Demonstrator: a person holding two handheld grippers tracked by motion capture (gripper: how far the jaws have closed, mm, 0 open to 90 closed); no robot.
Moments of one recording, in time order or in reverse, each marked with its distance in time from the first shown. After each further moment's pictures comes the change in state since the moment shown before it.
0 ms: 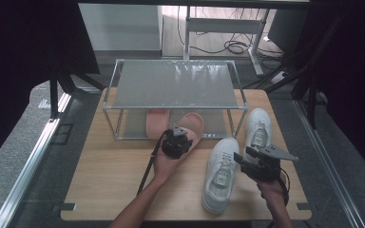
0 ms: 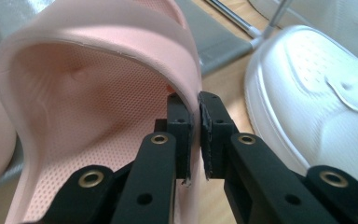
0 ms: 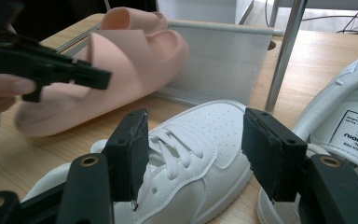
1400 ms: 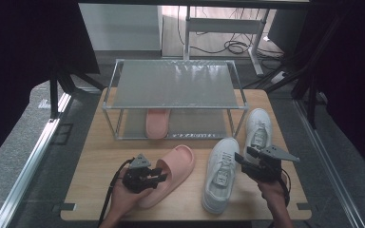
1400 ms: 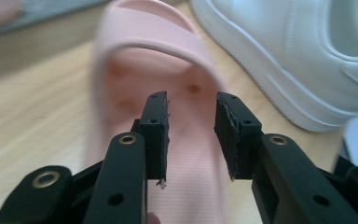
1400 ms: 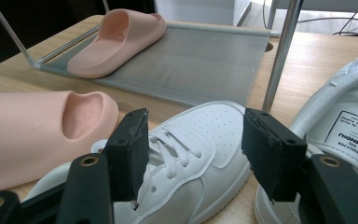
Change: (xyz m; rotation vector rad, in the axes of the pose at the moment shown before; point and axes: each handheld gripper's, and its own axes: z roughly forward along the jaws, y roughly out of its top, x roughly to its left) left arm 0.019 -0.098 -0.116 0.047 -0.231 0.018; right arm 0.000 0.000 -0.003 -0.006 -0.008 -0.002
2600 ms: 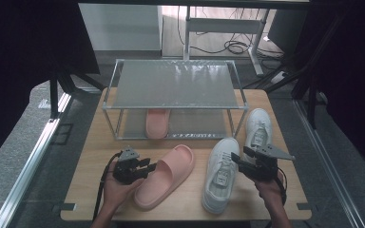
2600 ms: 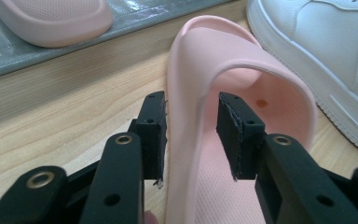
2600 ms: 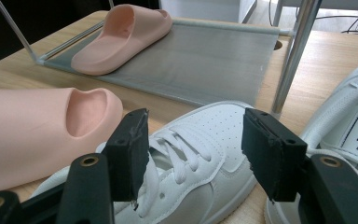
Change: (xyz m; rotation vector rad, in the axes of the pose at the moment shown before) left arm 0.040 0.003 -0.013 -0.044 0.142 -0.049; right arm 0.004 0.000 0.008 0.012 0.016 -0.008
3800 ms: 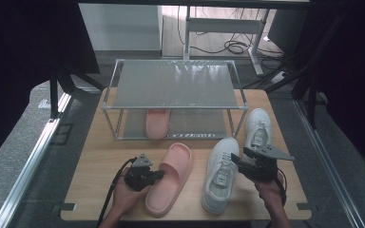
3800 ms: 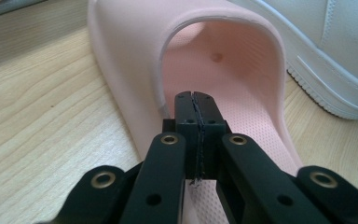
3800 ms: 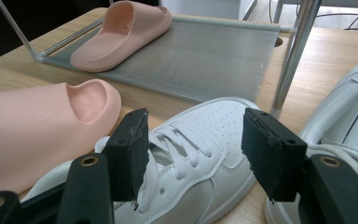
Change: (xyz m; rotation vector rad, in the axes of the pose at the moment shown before) left arm -0.022 -0.011 0.020 0.095 -0.113 0.069; right arm 0.000 -0.002 0.000 0.008 -0.001 -0.003
